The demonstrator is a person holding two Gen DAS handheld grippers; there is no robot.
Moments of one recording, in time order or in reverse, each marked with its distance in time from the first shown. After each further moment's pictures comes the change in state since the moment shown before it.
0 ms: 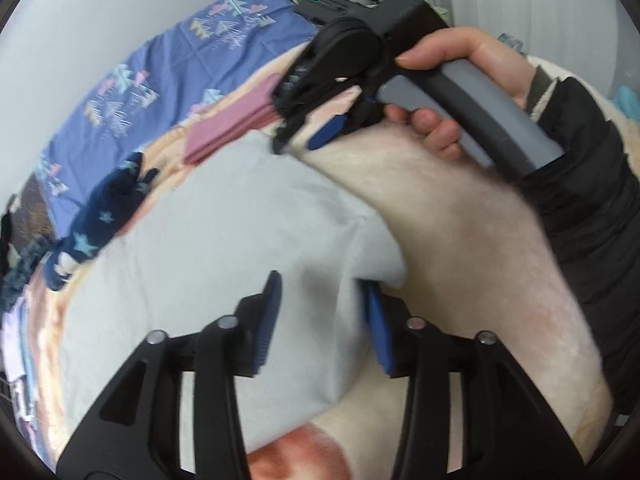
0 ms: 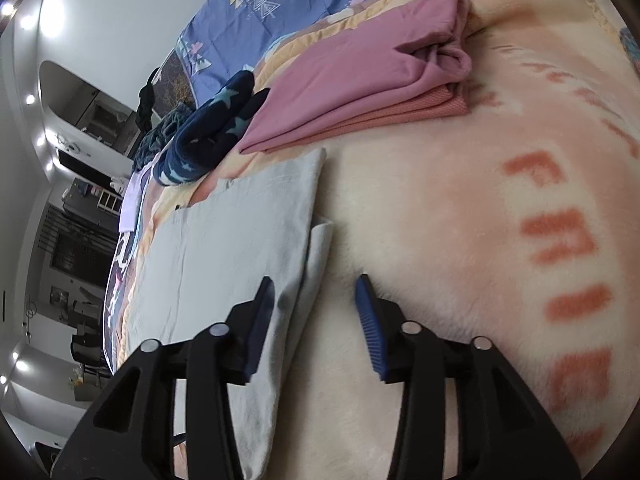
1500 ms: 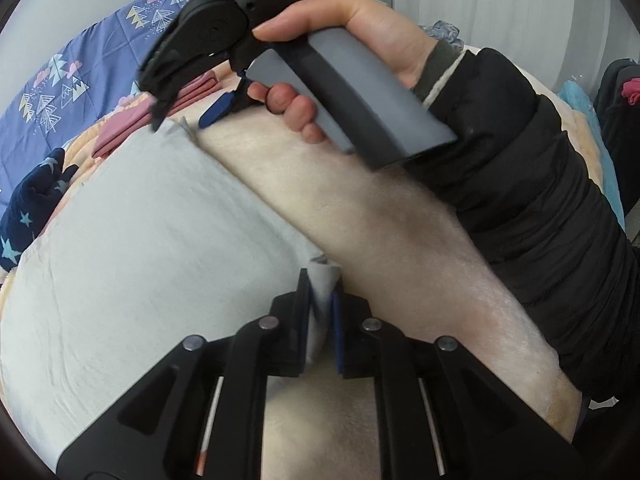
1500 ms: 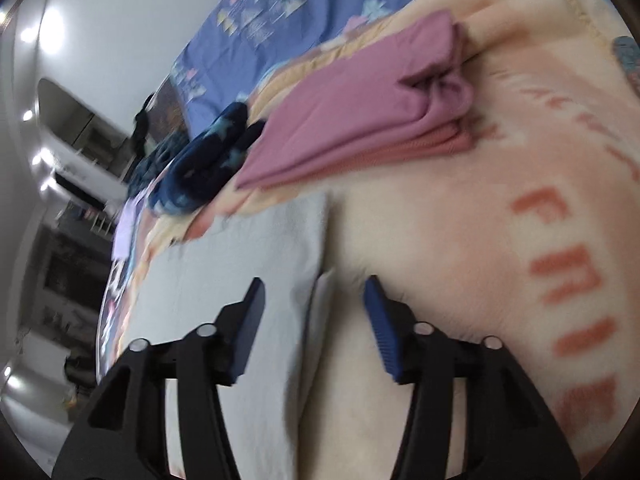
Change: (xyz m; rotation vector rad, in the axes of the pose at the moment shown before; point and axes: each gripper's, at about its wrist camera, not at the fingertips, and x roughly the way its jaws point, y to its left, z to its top) left arm 0.013 -0.036 -0.008 0.031 0.016 -0.256; right arm -0.001 -0.001 0.006 0.002 -0.081 -0.014
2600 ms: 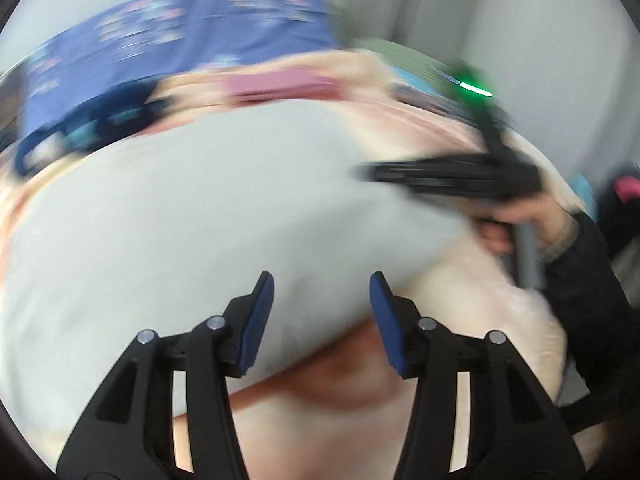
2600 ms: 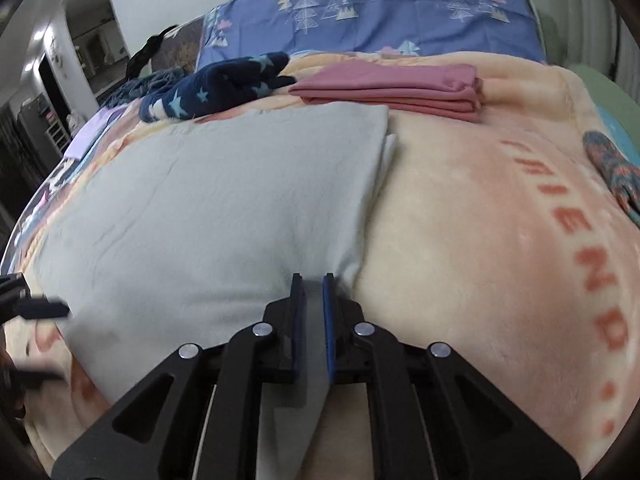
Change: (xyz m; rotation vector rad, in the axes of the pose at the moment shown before) left arm -0.109 0.128 -0.099 -0.384 -0.128 0.057; right arm -0.027 0.064 -0.119 -0.322 -0.110 -0.318
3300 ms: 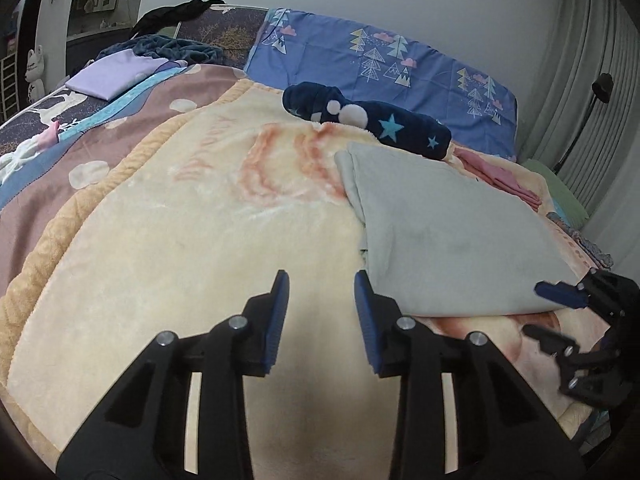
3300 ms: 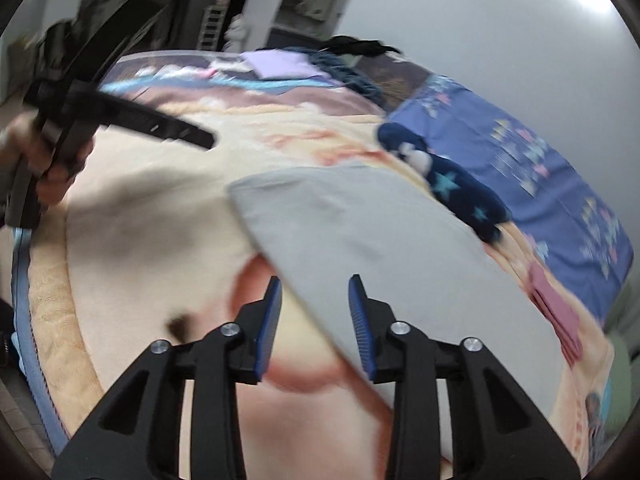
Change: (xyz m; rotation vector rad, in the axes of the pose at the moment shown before) left arm -0.158 0.210 -0.133 -0.466 -0.212 0.322; right arm -0.030 0.341 -0.080 -0.860 -0.155 0.099
